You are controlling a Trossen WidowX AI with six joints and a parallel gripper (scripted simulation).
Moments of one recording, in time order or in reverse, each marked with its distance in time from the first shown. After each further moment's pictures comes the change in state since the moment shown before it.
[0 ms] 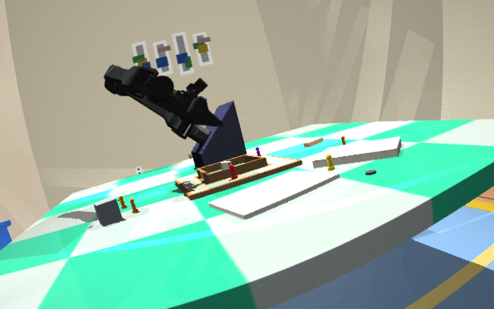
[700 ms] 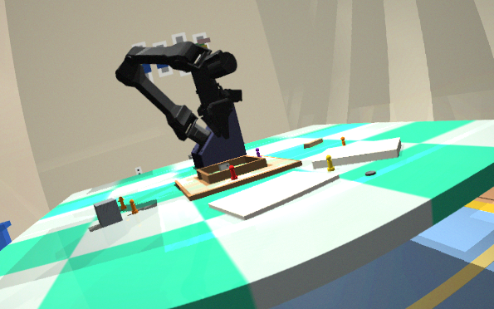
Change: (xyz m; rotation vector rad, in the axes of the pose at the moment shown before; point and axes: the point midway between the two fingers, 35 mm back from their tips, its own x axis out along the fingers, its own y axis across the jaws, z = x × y) arm 0.035 0.002 0.000 0.014 0.768 0.024
